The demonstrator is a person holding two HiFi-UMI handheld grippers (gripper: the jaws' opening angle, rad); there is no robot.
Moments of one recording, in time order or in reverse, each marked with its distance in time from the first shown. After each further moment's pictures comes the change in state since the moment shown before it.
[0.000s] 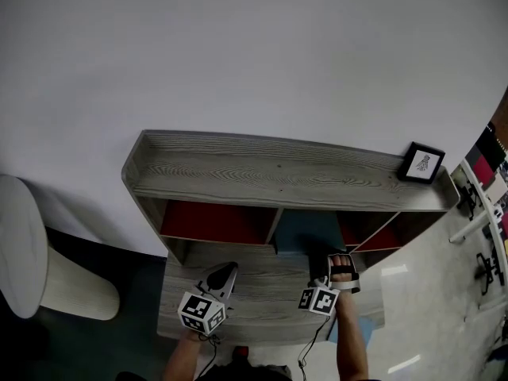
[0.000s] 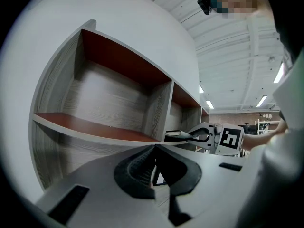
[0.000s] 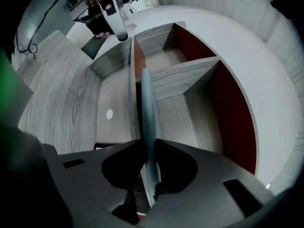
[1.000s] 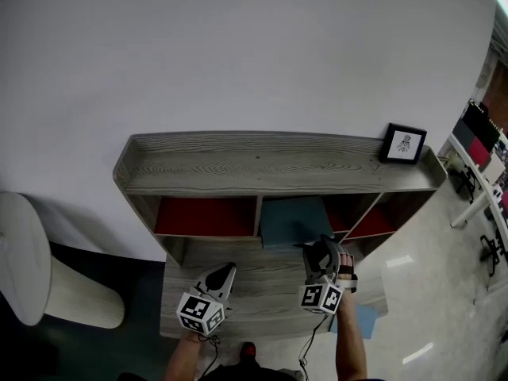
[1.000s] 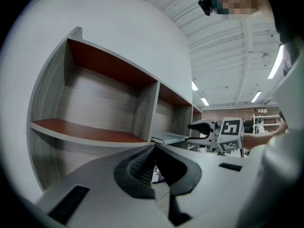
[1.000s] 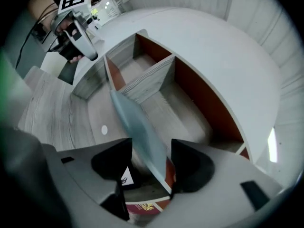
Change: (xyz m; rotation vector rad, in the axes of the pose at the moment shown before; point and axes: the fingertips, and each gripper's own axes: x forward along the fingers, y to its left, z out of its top) left arm -0.009 -0.033 0.002 0.054 0.017 -0.037; right arm -0.039 -0.012 -0.025 0.368 -0.047 -0.065
